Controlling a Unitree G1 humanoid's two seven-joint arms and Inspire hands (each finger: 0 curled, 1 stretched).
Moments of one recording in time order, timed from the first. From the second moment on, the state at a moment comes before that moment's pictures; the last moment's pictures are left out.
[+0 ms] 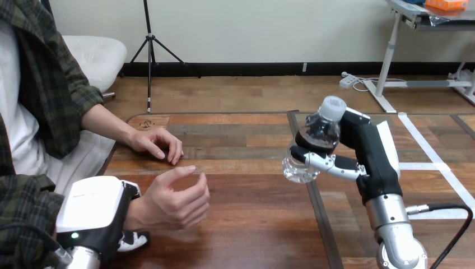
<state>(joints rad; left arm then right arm) 0.12 0.51 -0.23 0.08 0.90 0.07 0.23 -0.38 -0.20 -0.04 0.95 -0.13 -0.86 -0.07</state>
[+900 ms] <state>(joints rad) 0.12 0.49 -0.23 0.05 0.91 -0.02 0.32 -0.38 -0.20 -0.04 0.91 -0.12 -0.86 -0.06</state>
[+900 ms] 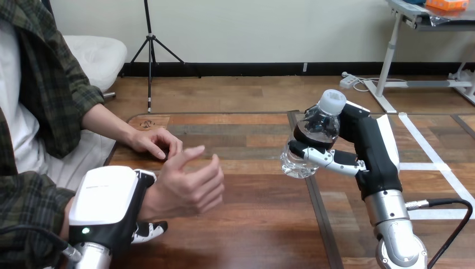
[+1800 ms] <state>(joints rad) 0.12 0.46 -0.23 0.00 0.93 -0.03 0.31 -0.38 -0.20 -0.04 0.91 -0.12 -0.86 -0.06</state>
